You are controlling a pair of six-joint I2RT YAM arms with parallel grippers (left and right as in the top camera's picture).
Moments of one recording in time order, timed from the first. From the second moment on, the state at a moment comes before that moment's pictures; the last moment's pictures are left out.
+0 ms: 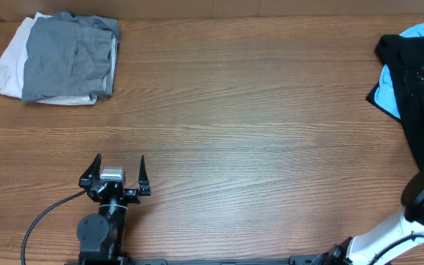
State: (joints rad) left arm -0.03 0.02 0.01 -0.08 0.01 0.03; right arm -0.56 1.97 1.61 -0.42 0.09 0.04
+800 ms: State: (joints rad) left arm -0.03 0.02 0.01 -0.08 0.01 0.03; right arm -0.62 2.29 2.02 -0.58 0.07 0.00
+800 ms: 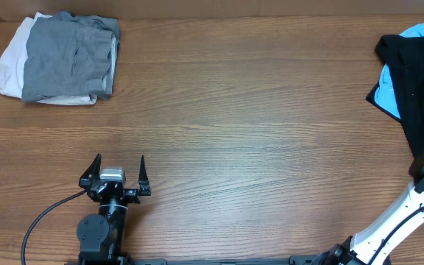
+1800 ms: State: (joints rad) left arm -0.03 0.02 0.01 -0.08 0.01 0.03; right arm -0.61 2.44 2.03 -0.51 0.10 0.07
